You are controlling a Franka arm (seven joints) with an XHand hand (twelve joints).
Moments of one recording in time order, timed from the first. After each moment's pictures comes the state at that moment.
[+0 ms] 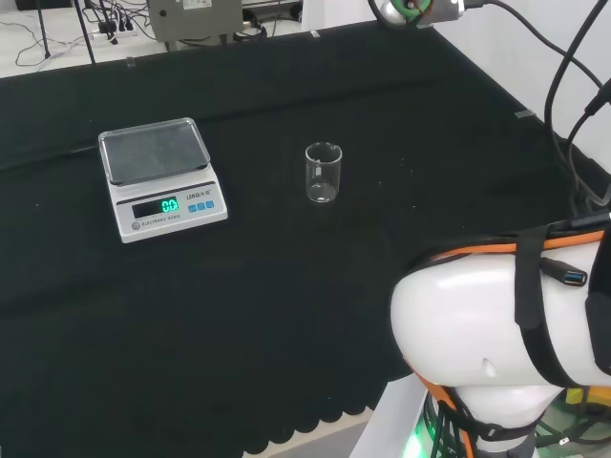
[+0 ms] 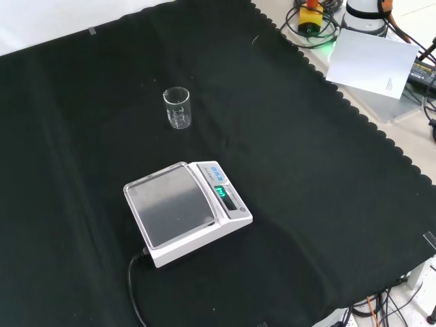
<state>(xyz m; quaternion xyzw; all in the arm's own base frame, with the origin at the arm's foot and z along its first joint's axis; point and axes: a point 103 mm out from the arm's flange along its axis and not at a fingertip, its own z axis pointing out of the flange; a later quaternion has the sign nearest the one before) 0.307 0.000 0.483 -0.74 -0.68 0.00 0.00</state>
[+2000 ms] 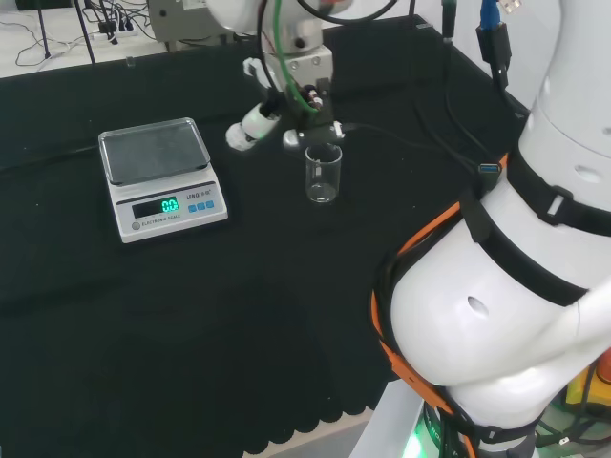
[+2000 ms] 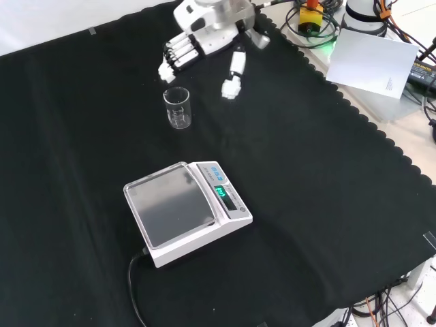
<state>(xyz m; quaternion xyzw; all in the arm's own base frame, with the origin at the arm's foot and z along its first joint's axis) 0.449 0.046 0.236 -0.73 -0.67 0.09 0.07</state>
